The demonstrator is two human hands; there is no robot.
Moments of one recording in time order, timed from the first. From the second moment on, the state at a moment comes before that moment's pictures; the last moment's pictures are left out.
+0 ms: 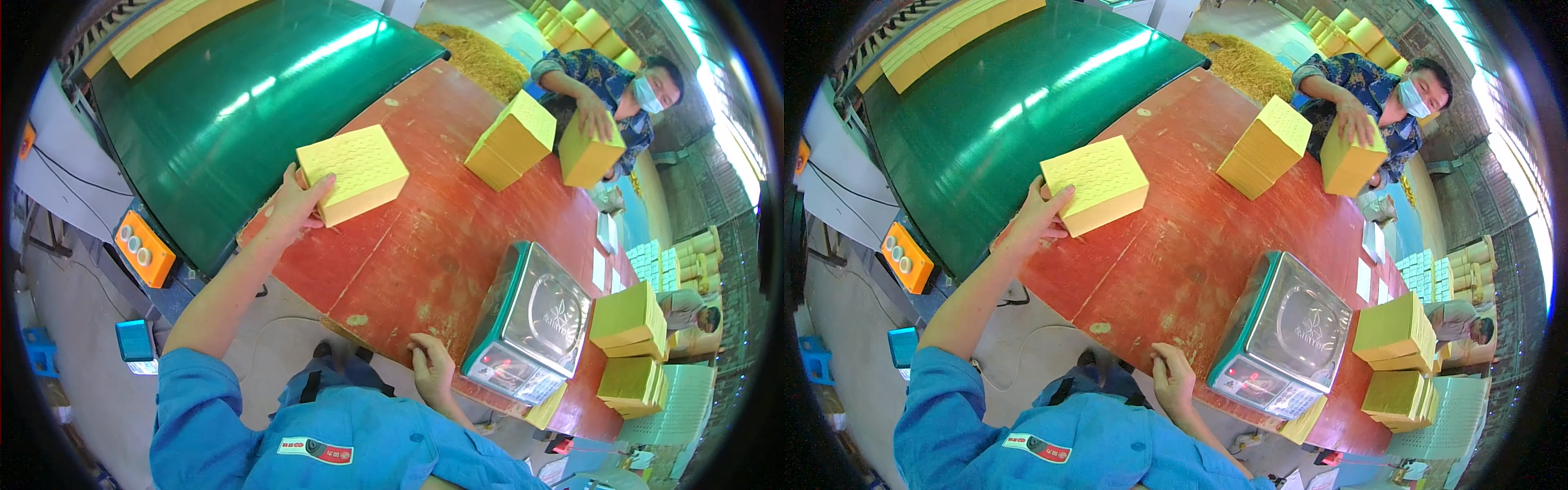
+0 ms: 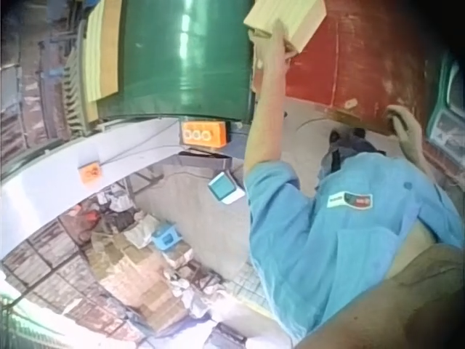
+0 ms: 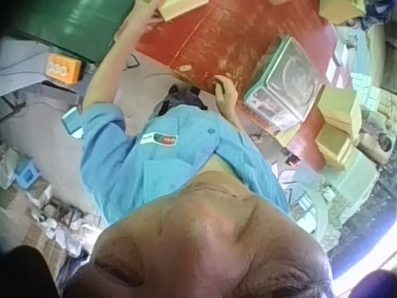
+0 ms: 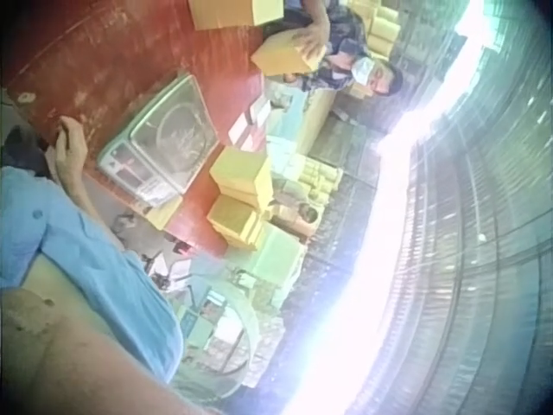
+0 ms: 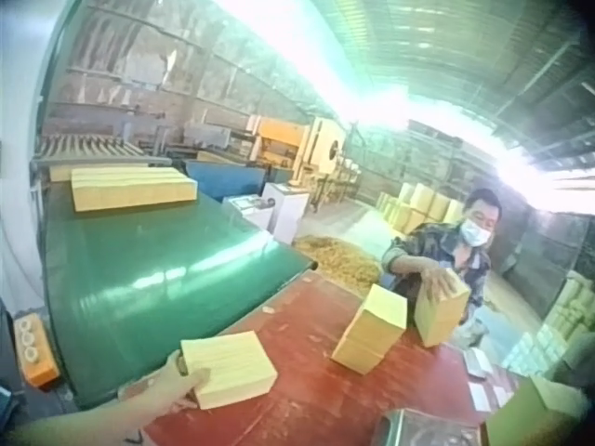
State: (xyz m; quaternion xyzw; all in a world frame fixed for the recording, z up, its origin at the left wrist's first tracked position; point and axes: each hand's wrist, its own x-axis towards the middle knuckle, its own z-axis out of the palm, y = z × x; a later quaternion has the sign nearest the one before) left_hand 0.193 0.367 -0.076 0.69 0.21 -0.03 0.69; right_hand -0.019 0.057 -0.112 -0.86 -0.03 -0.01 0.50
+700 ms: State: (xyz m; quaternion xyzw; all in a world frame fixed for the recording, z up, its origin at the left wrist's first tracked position) left_hand 0.299 0.293 -0.053 0.98 0.00 0.03 0.18; right_hand -0.007 0.014 -0.153 -0.81 -0.19 -0.14 0.54
